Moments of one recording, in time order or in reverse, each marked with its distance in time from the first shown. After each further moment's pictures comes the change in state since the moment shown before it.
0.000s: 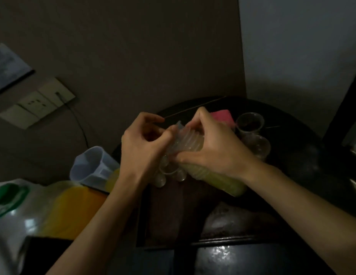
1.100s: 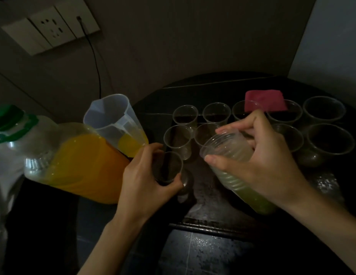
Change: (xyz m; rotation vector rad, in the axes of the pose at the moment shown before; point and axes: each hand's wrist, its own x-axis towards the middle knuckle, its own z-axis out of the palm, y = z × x) left_hand -0.095 -0.154 -0.047 0.354 0.026 0.029; right_hand -0.024 0.028 0.082 0.050 0.013 0.029
